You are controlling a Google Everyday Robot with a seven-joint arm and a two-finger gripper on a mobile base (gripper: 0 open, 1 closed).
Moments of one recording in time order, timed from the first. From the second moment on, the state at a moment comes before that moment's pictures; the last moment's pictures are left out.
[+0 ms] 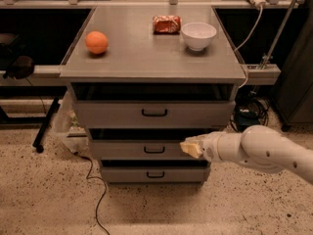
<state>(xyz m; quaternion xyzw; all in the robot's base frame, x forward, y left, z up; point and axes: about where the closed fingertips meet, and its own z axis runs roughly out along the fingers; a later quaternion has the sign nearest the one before) 0.555 -0.118 0.633 -0.29 0.85 0.23 0.38</state>
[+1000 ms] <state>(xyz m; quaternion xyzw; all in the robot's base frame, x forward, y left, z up) 0.558 -0.119 0.630 -0.28 0.85 0.23 0.38</state>
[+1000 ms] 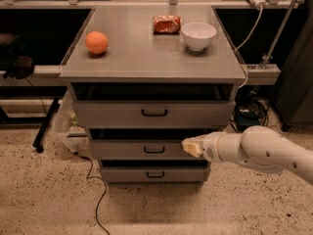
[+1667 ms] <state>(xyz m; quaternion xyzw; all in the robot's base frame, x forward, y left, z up) 0.589 -0.118 0.593 -0.22 0.84 0.25 0.43</state>
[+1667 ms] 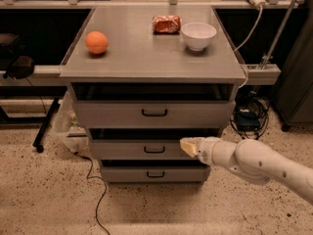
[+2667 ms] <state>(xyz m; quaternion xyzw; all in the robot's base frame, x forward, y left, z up) 0.694 -0.081 0.499 -0.15 0.82 0.27 0.48</state>
